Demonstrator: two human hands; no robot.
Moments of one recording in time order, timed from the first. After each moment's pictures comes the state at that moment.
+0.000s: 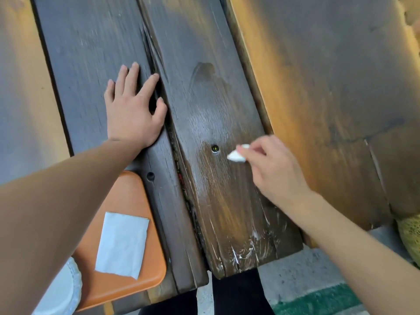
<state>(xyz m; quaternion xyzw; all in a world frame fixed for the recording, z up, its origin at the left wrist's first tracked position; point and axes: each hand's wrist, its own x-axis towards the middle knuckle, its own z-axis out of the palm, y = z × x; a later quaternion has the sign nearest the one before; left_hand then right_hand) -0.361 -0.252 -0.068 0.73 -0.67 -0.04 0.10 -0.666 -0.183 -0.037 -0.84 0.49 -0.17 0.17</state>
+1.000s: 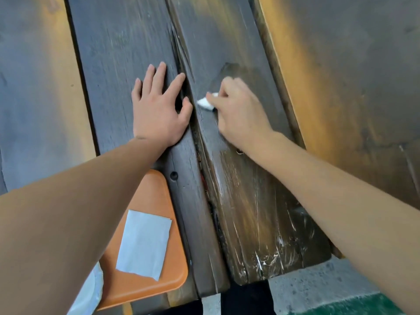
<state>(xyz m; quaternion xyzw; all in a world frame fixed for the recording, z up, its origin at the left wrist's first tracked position) -0.359 -0.252 -0.070 0.73 -0.67 -0.05 0.10 -0.548 -0.276 -0.040 -0.86 0.48 -0.15 0.10</state>
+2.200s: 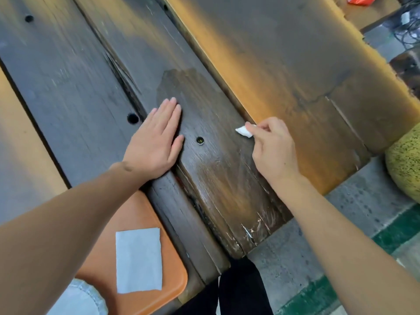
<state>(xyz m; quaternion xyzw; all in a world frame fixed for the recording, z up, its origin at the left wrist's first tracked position) -0.391 -0.220 -0.063 0.47 -0.87 -0.10 0.05 -0.663 -0.146 -0.040 -0.66 0.72 -0.21 0.10</state>
